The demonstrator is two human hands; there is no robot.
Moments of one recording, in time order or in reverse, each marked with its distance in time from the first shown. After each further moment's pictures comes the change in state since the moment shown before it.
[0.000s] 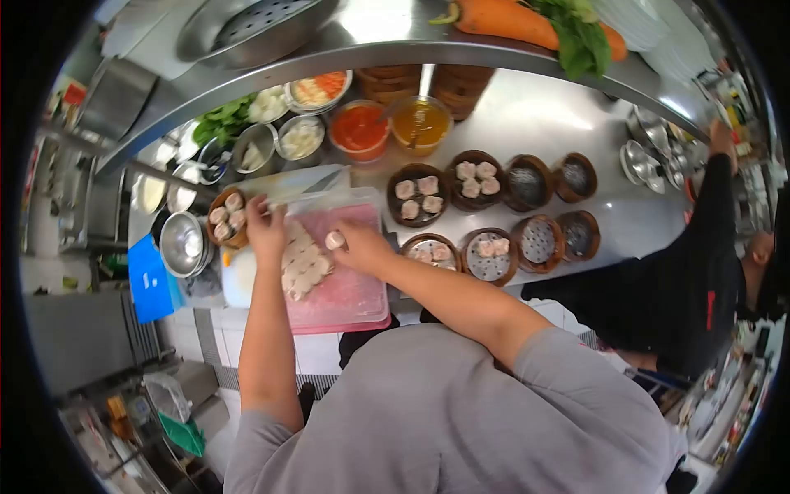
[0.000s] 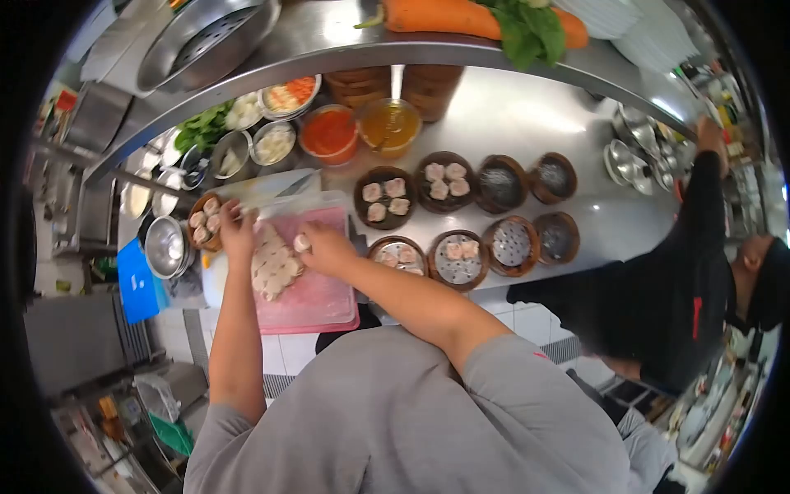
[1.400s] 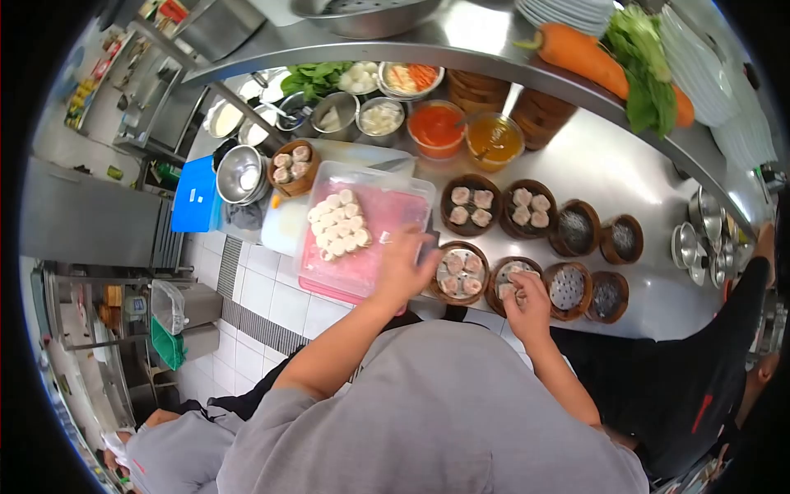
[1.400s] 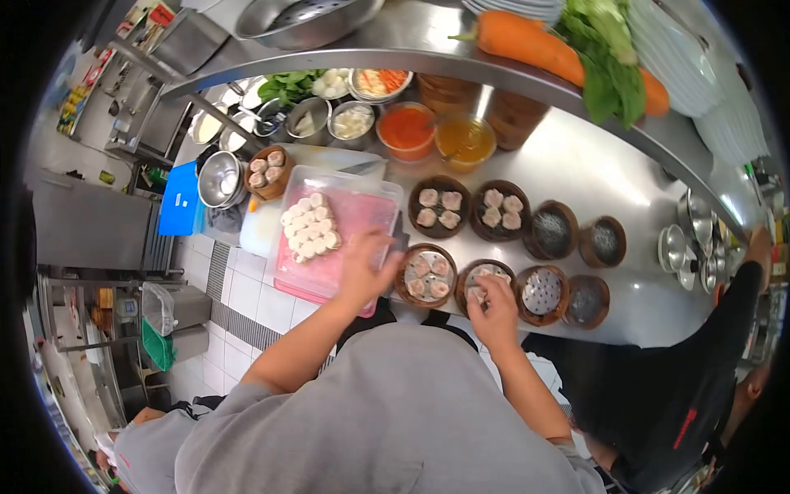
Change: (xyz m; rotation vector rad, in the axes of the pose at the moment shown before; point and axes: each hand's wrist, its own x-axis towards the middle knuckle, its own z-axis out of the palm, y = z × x) left_hand -0.190 0.141 0.088 0.278 -0.231 0.327; right_hand -0.212 0.081 -0.168 0.036 0.325 0.111
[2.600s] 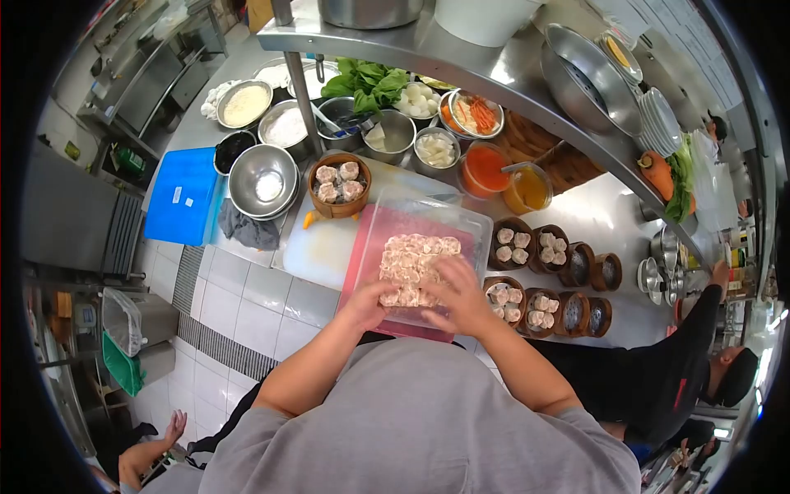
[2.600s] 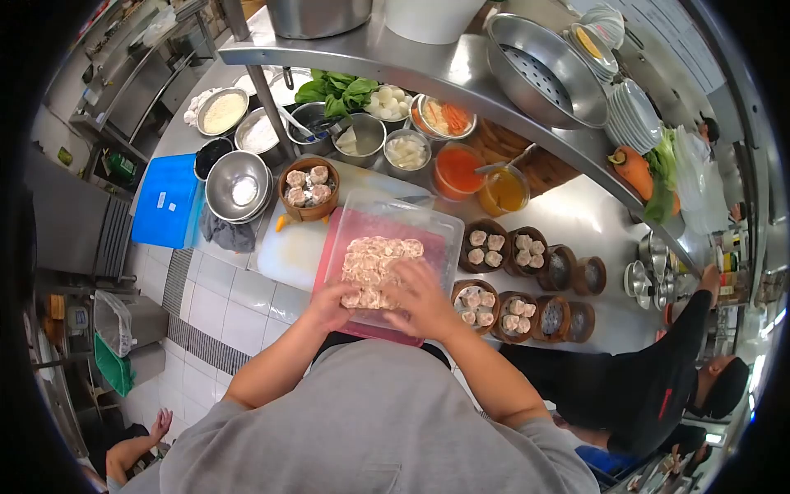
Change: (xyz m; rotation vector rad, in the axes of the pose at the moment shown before) left_hand -0.030 -0.178 -0.153 -1.664 -0.330 -0.959; right_hand 0.101 -0.199 0.197 -0.235 -0.260 -0.751
